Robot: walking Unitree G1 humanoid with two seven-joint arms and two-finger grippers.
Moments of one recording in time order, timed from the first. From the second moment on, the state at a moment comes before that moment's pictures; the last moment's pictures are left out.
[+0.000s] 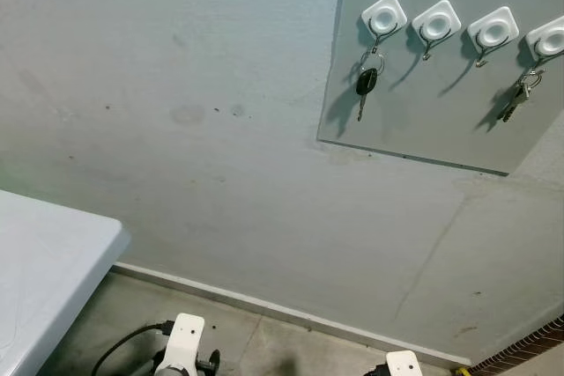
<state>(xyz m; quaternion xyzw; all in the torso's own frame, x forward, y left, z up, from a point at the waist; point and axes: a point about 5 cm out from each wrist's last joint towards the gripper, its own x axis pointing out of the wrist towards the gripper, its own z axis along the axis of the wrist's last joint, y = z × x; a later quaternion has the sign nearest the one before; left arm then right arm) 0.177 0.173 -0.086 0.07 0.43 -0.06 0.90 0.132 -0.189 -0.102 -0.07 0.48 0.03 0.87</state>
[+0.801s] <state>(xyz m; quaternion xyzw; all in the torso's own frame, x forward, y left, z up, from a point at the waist) 0.179 0.185 -0.084 0.09 0.43 -0.06 0.90 0.135 -0.186 -0.101 -0.09 0.48 0.05 0.87</state>
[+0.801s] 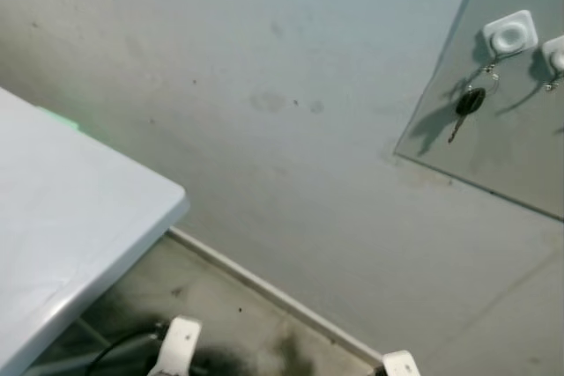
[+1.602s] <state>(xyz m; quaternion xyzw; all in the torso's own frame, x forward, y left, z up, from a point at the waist) 0.174 0.186 -0.086 0.10 0.44 -0.06 0.89 0.137 -0.181 -0.101 -0.08 0.48 0.05 0.87</state>
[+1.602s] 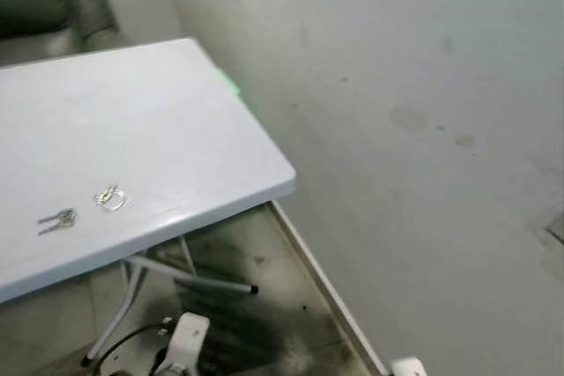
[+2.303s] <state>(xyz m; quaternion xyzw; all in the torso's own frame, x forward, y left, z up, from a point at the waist) 0.171 0.174 -0.089 0.07 0.45 -0.05 0.89 0.121 -0.198 -0.105 -0.08 0.51 0.03 0.86</state>
